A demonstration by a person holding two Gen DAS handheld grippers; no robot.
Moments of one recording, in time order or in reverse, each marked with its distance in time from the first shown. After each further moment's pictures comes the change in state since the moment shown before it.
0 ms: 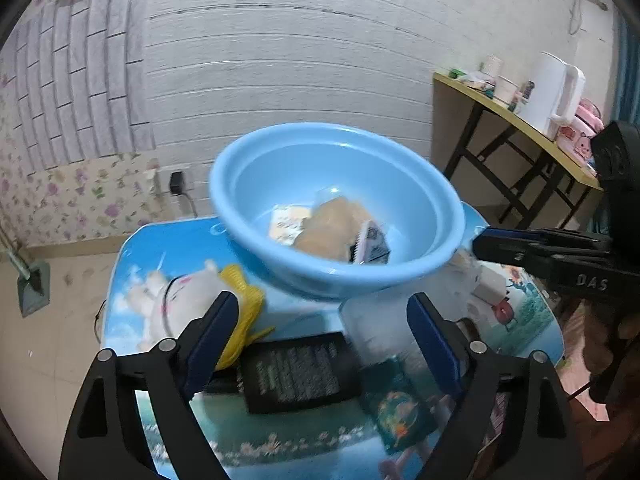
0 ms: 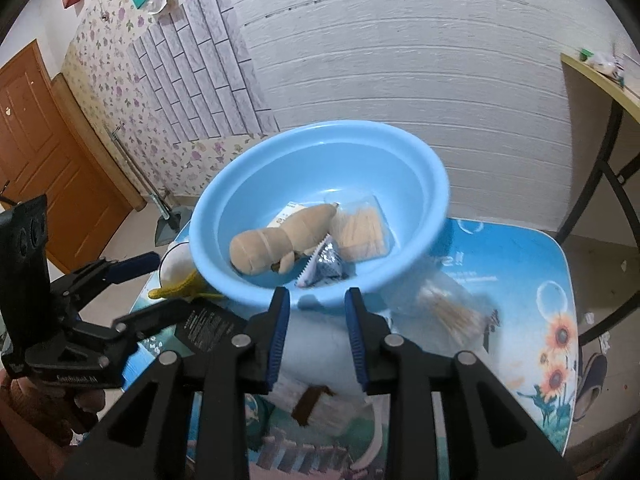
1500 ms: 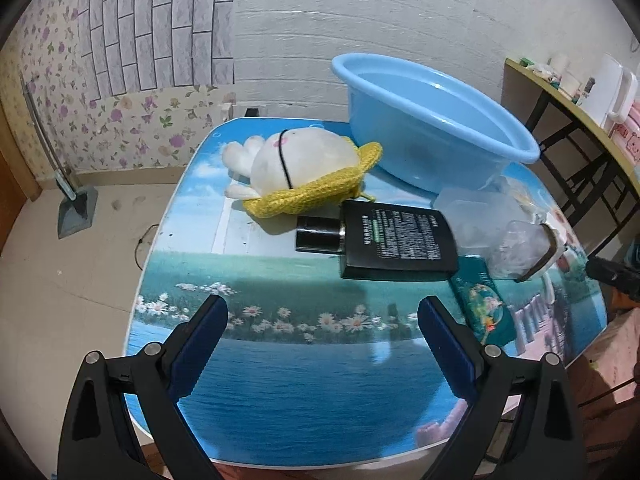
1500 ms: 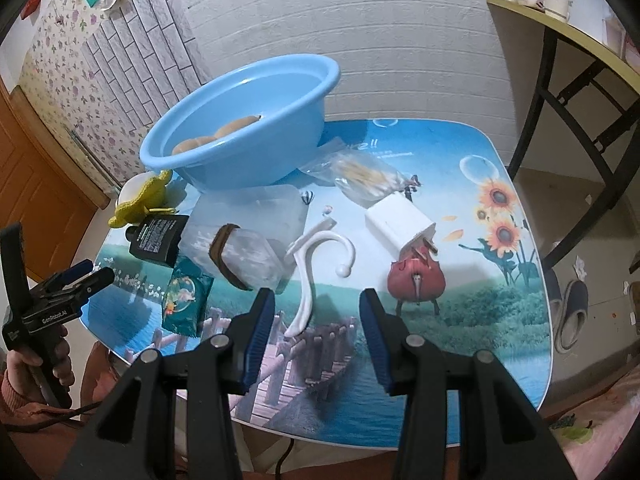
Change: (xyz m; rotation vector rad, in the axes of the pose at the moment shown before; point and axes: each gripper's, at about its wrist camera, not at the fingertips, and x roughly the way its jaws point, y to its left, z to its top) left arm -0.014 0.047 -0.094 -0.166 0.086 0.167; right arm -0.030 -0.039 -0.095 0.122 0.090 -0.119
